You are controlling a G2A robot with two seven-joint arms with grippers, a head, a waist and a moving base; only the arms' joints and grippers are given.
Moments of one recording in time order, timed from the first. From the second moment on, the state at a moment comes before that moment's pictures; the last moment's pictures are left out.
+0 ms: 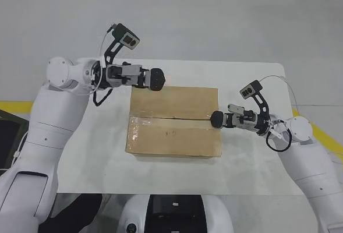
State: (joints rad) left arm 0.49 -1.13 -1.09 -1.15 -0.89 -0.33 -1.49; right arm -0.93 -1.01 1.16 -1.30 0.79 -0.30 1.25
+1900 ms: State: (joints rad) left arm 1.11 -1.00 -1.60 -1.37 -0.83 -0.25 -1.29; right arm -0.93 -1.01 1.16 -1.30 0.79 -0.30 1.25
